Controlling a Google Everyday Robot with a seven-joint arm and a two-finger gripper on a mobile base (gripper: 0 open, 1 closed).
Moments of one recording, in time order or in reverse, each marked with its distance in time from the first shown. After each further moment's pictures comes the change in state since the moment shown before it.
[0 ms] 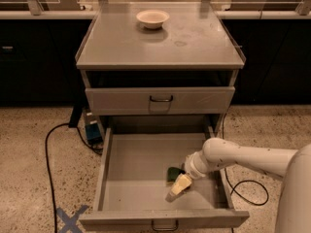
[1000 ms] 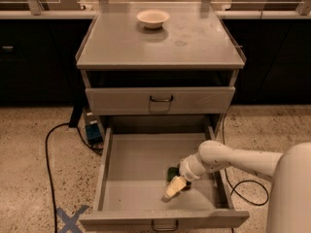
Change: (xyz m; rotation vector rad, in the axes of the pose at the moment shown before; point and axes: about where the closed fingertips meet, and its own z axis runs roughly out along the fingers) arm 0.001 0.006 0.035 -0.071 -0.036 0.020
